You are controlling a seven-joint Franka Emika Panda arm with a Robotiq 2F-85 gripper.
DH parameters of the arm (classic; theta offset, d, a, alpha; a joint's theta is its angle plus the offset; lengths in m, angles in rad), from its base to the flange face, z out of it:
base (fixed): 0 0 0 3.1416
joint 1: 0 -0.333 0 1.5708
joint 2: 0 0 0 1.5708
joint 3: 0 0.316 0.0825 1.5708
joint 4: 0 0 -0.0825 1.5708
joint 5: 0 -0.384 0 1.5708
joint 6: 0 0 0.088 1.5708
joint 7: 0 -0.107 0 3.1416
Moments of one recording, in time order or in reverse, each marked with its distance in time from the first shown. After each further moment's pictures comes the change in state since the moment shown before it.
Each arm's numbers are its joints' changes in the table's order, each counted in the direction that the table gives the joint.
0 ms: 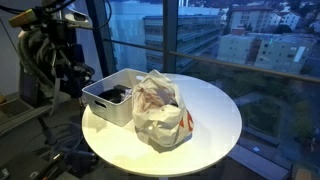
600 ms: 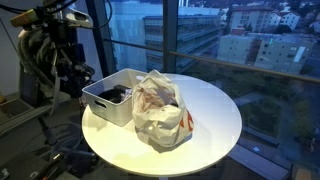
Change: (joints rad) arm -0.003 0.008 -0.006 0.007 0.000 -0.021 -0.002
